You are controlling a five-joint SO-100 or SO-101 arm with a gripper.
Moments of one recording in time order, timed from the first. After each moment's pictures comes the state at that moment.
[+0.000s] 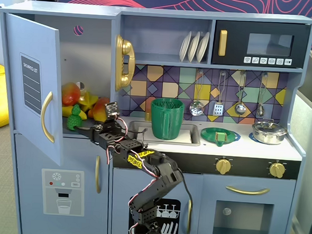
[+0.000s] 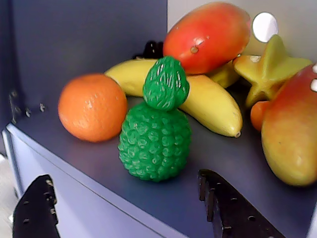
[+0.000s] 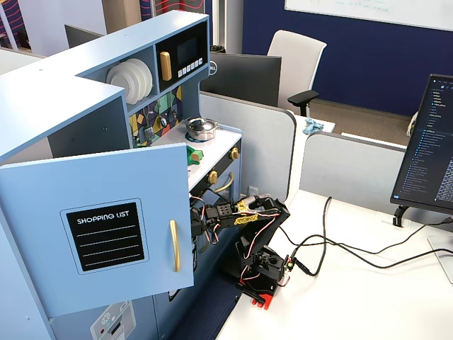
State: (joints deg) arm -42.4 128.1 130.3 -10.5 -95.3
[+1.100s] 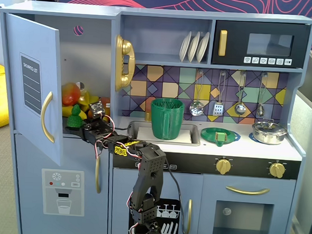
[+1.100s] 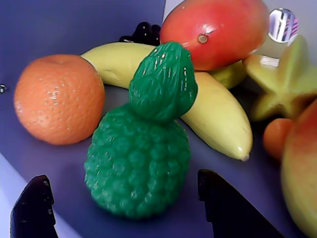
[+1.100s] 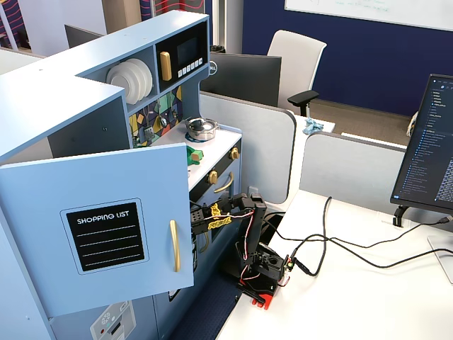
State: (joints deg) arm -41.7 99.2 109.9 -17.8 -101.3
